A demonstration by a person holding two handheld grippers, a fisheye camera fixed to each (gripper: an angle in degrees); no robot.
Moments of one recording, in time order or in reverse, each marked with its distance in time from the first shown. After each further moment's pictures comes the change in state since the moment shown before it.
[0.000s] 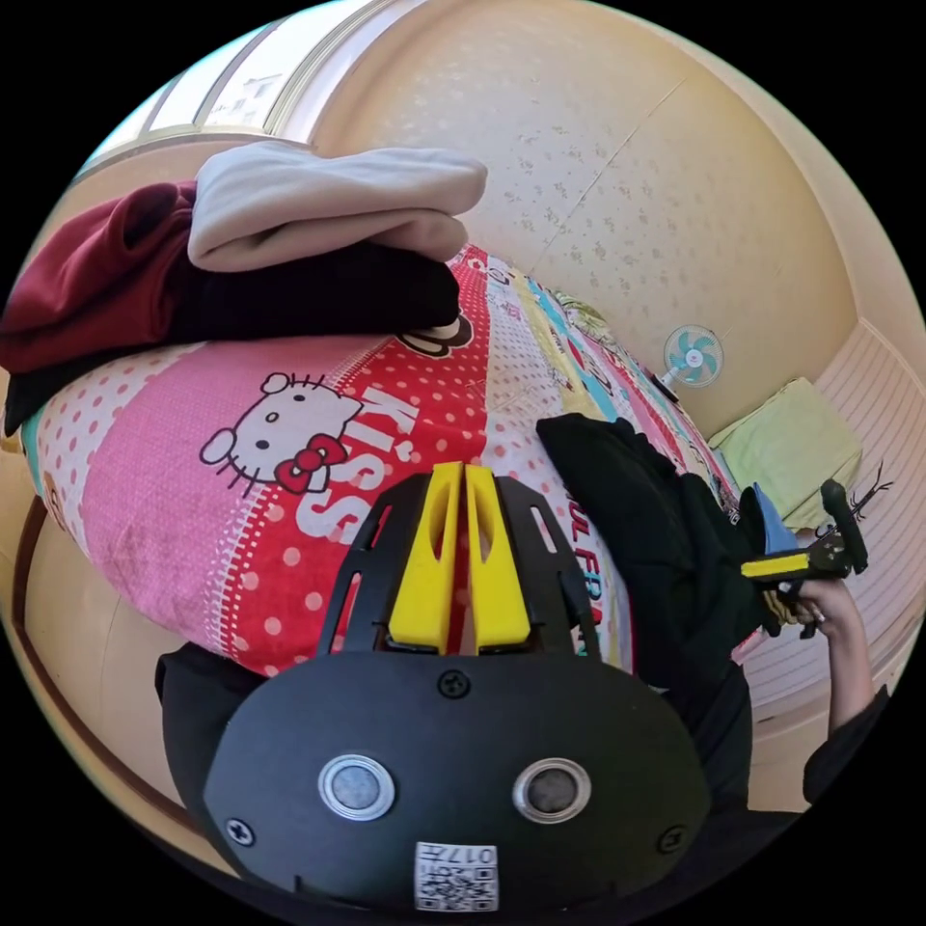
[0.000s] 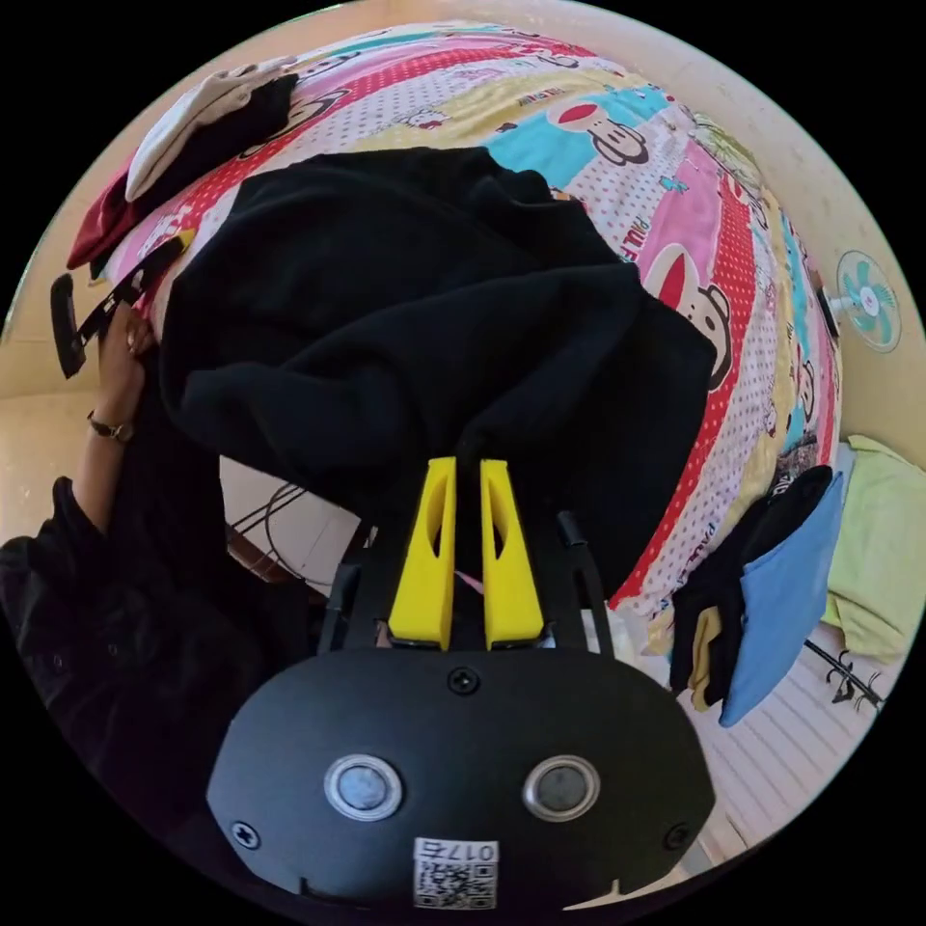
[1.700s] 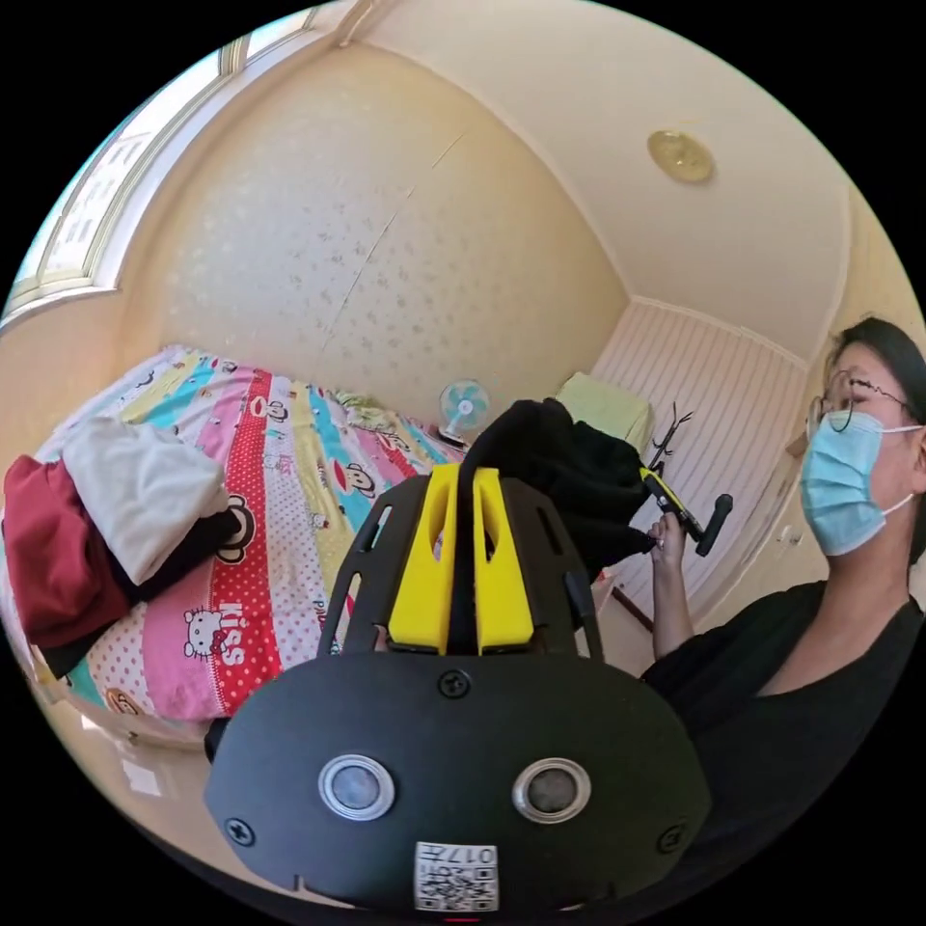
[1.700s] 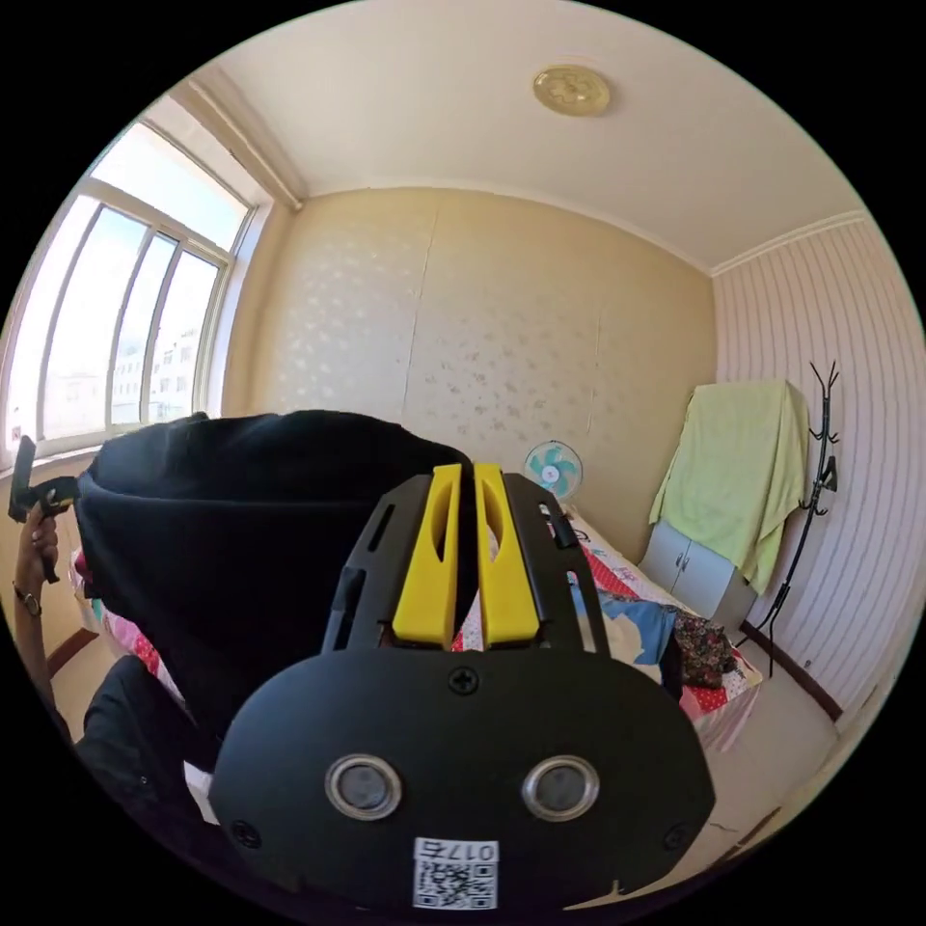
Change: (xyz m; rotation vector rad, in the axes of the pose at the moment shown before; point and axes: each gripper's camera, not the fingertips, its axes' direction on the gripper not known) left arm 0.193 -0.027 -0.352 0.203 0.550 0.343; right arm 0.032 0.486 -0.318 1.382 0.395 0.522
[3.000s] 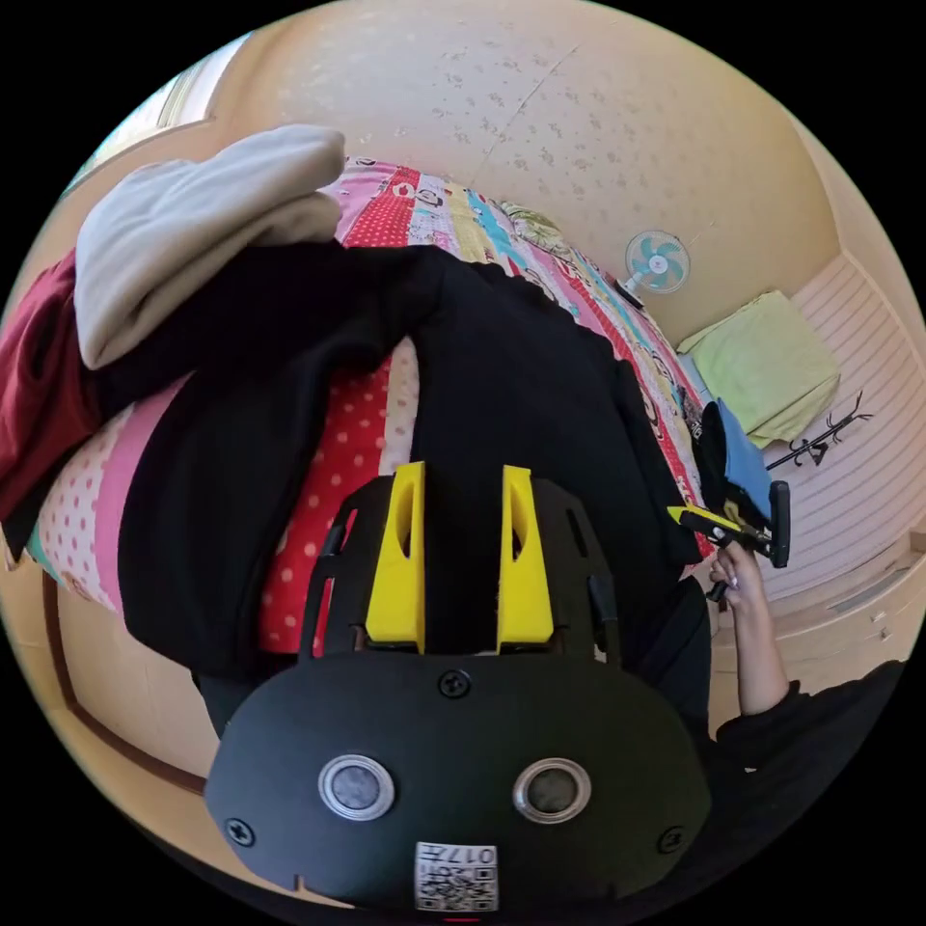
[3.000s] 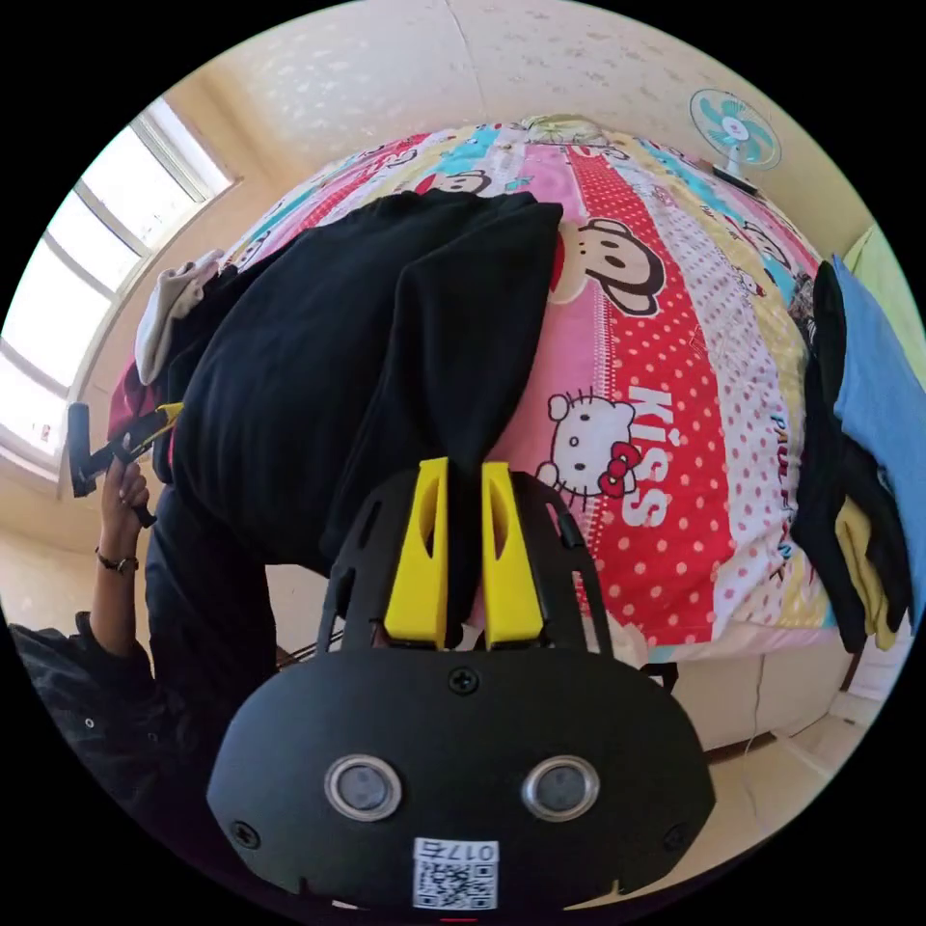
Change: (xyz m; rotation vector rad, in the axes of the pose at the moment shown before) left arm -0.219 0.116 0.171 -0.514 -0.399 -0.312; right arm -0.061 0.277 0.376 -1.078 -0.418 0.049
